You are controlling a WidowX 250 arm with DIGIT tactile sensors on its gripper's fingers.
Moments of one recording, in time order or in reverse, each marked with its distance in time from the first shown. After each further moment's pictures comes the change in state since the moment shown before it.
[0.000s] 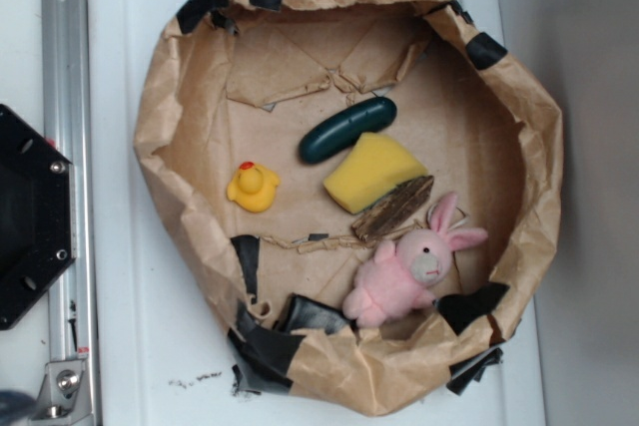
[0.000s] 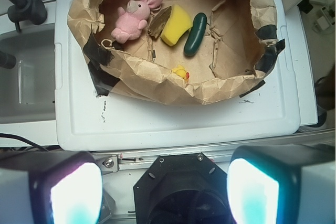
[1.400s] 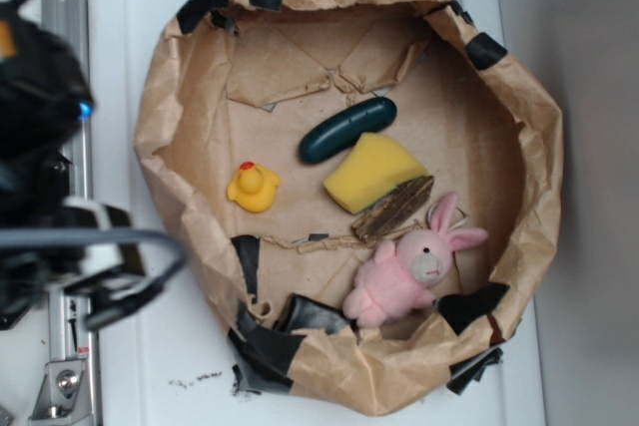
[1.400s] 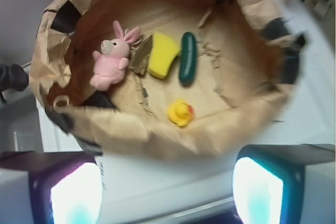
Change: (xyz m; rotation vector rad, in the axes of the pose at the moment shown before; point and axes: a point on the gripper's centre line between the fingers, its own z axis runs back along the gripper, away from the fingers) arm 0.041 0.014 -0.072 -0.113 -0.119 0.275
